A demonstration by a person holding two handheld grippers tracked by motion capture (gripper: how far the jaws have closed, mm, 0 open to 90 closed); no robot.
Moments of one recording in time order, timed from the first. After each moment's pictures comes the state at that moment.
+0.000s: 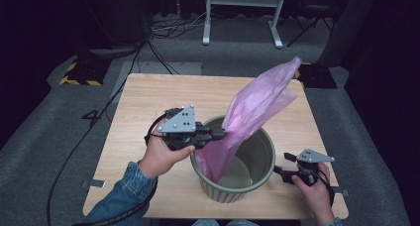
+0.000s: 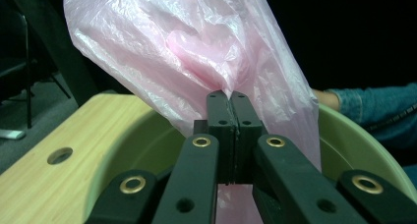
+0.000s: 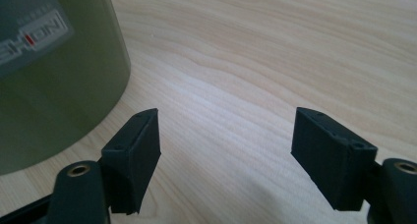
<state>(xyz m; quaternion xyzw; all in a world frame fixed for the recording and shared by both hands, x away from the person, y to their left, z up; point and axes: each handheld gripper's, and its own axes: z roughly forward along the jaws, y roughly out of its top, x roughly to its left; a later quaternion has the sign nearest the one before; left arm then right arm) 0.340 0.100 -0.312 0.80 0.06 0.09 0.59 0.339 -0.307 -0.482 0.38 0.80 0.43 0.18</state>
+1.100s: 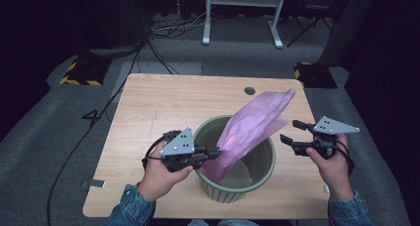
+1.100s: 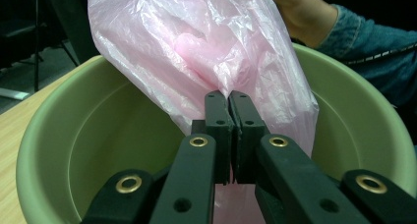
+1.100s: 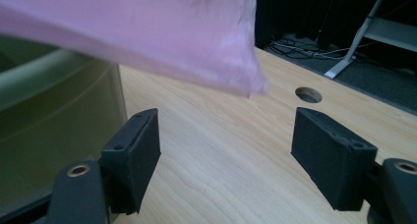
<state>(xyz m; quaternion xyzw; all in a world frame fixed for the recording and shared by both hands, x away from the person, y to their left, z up) 0.314 0.104 -0.351 0.81 0.12 0.09 0.57 0.369 -0.309 -0.371 0.30 0.78 0.49 0.22</state>
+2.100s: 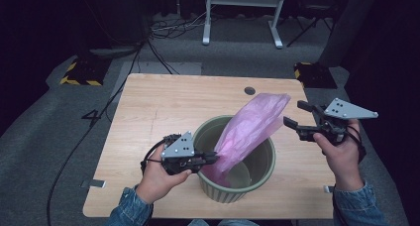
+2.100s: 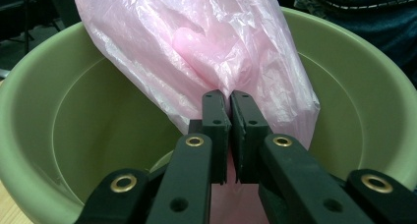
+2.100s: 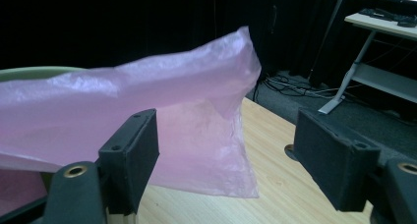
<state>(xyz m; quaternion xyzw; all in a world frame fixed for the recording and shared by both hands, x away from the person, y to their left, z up) 0.312 0.106 -0.363 0.83 0.13 0.07 0.54 0.368 -0.296 -0.303 0.27 0.76 0.53 0.26</state>
